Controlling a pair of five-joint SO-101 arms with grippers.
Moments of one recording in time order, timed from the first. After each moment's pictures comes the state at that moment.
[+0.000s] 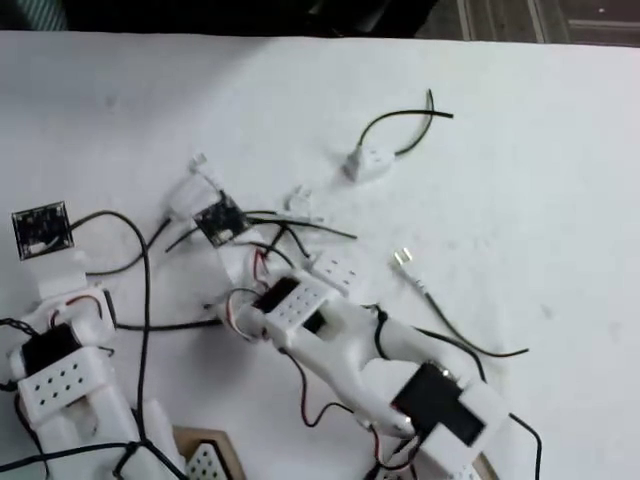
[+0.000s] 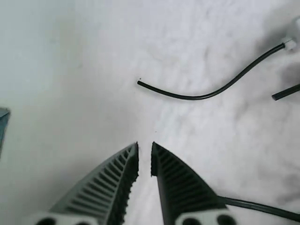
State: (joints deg) left arm -37.8 -56.3 71.8 51.7 -12.6; right arm -48.7 1.1 39.3 32.0 -10.3
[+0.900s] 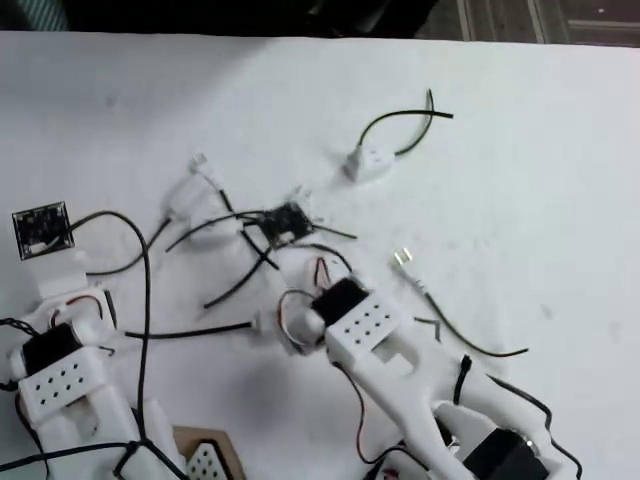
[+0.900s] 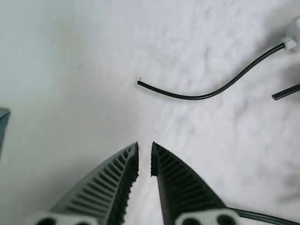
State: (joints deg) left arm -37.8 -56.3 71.8 51.7 -12.6; right arm -41.8 -25.1 51.3 59.3 -10.3
